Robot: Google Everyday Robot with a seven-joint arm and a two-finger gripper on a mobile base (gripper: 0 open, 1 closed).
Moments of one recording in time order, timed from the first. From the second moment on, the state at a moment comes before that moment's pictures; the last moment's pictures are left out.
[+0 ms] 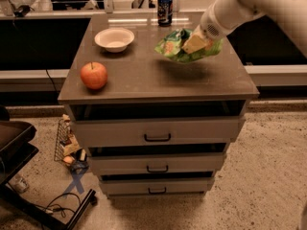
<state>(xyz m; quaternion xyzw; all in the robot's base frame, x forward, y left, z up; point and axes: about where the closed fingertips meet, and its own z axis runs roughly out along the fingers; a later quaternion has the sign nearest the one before) 0.720 -0.135 0.916 -0.48 0.80 0.01 0.37</state>
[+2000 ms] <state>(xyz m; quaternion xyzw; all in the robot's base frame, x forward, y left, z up) 0.677 -0.054 0.949 -0.45 0.75 0.07 0.49</state>
